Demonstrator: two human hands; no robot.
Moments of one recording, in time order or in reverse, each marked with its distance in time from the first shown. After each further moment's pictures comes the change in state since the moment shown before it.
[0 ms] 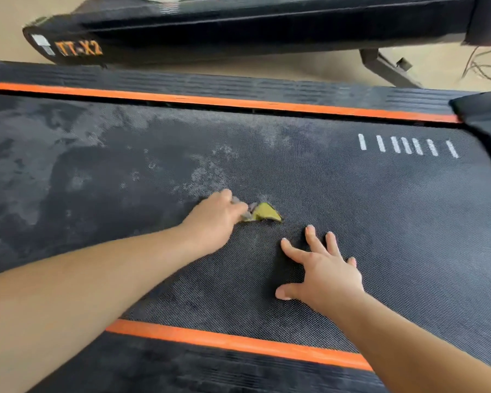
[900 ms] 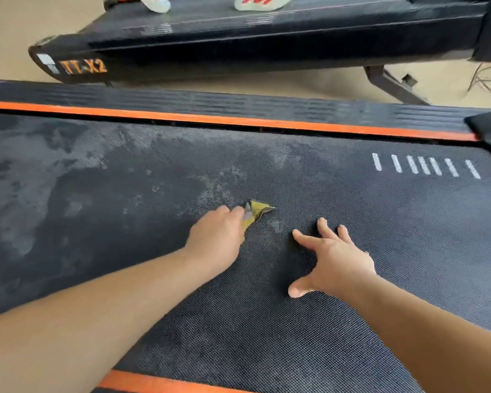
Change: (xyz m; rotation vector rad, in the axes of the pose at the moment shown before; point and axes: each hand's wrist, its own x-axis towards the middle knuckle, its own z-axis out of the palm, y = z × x) left_hand 0.018 -0.010 -0.006 -0.062 0.077 -0.238; right_hand 0.059 -0.011 -0.049 0.069 0.030 0.059
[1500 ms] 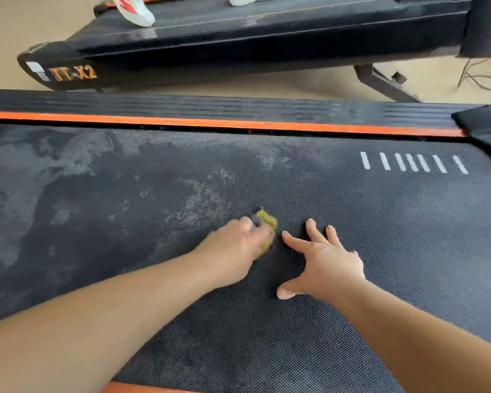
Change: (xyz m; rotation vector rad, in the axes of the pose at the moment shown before) left_hand 0.005 0.028 0.013 0.071 -0.172 0.285; right_hand 0.000 0.008 0.005 -0.030 0.026 -0.036
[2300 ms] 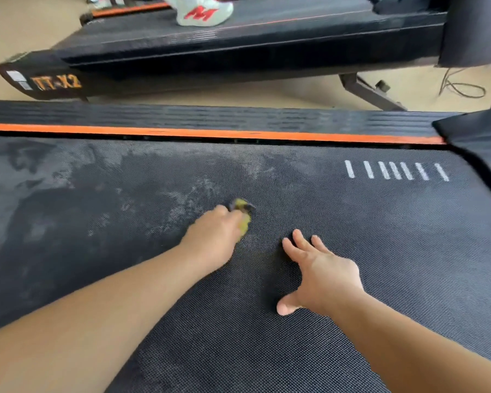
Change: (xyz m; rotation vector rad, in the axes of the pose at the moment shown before) left_hand 0.035 -0.010 -0.017 -0.048 0.075 -0.210; right_hand -0.005 0.016 -0.013 -0.128 0.019 -0.067
